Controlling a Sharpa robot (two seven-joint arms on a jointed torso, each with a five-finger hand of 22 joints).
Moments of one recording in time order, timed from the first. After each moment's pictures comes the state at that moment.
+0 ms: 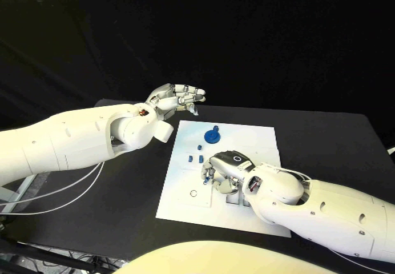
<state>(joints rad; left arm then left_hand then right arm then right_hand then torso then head) 1.16 -0.94 0.01 1.51 -0.07 -0.16 0.34 1.40 -0.19 0.47 0.08 0.32 0.76 0.20 0.34 0.32 0.84 0.17 0.46 0.18 1.00 0.09 1.04 0.47 0.17 0.78 0.19 0.91 0.70 1.08 -0.53 -0.19 1.59 -1.68 -0.32 -0.18 1.42 -0.18 0.68 0.01 0.12 1.04 0.12 0.36 0.32 1.23 0.08 0.19 0.16 1.46 -0.02 1.36 1.29 0.07 1.46 0.08 1.27 1.31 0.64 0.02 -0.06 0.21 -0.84</state>
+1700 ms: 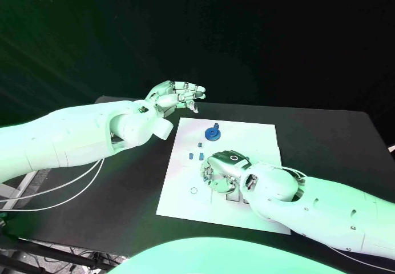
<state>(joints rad) 1.16 -0.94 0.01 1.50 -0.07 -0.16 0.33 1.40 -0.19 0.47 0.08 0.32 0.76 0.19 0.35 0.32 0.83 0.17 0.47 0.18 1.00 0.09 1.04 0.47 0.17 0.78 0.19 0.90 0.69 1.08 -0.50 -0.20 1.56 -1.68 -0.29 -0.18 1.28 -0.21 0.61 0.04 0.09 0.95 0.16 0.29 0.31 1.16 0.09 0.10 0.15 1.47 0.01 1.35 1.27 0.07 1.43 0.11 1.17 1.31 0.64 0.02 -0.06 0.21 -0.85</state>
